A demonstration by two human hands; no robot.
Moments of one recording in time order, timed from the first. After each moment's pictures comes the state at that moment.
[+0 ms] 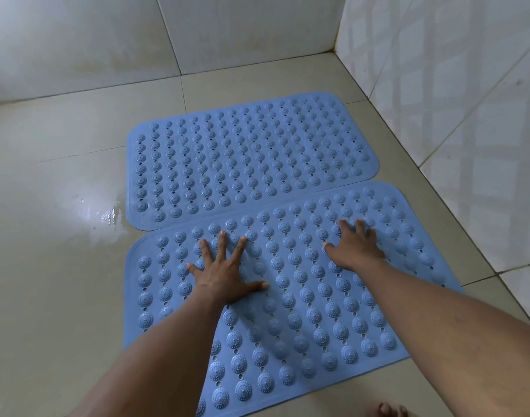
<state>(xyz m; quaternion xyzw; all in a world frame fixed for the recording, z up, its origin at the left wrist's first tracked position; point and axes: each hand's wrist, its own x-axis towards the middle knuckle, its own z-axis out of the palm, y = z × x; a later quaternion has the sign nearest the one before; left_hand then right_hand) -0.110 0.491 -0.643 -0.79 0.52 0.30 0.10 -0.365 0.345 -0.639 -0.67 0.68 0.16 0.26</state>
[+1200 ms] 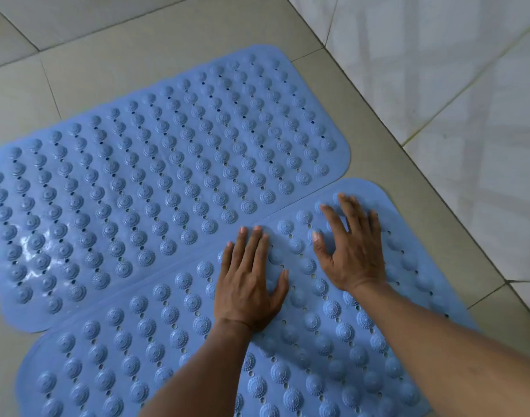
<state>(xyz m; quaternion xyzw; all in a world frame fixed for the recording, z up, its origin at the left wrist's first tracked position) -0.204 0.357 -0.698 -0.69 0.70 0.11 -0.13 -0.411 0.272 -0.700 -0.77 0.62 -0.13 0.05</state>
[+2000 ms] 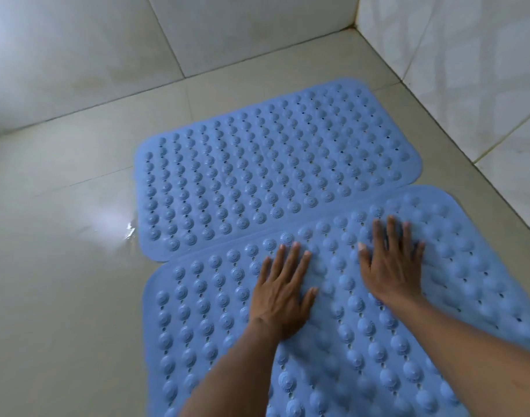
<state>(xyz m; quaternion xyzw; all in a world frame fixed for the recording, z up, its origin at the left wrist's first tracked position) -0.143 0.453 -0.684 -0.70 0.70 0.14 0.00 -0.358 0.334 -0.695 -0.74 0.66 -0.04 0.11</state>
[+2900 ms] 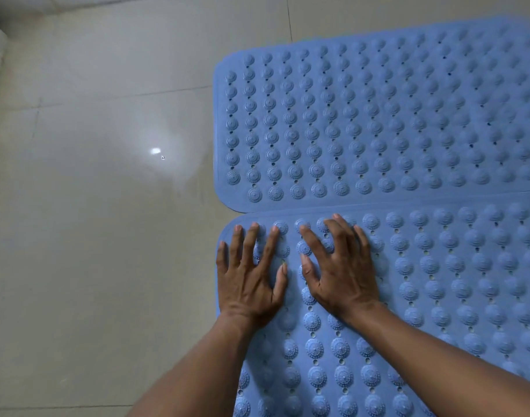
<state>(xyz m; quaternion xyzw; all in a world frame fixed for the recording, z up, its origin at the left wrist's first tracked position) 0.011 0.555 -0.689 -0.85 0.52 0.09 -0.03 -0.141 0.441 -0.692 -0.91 0.39 -0.09 0.08</state>
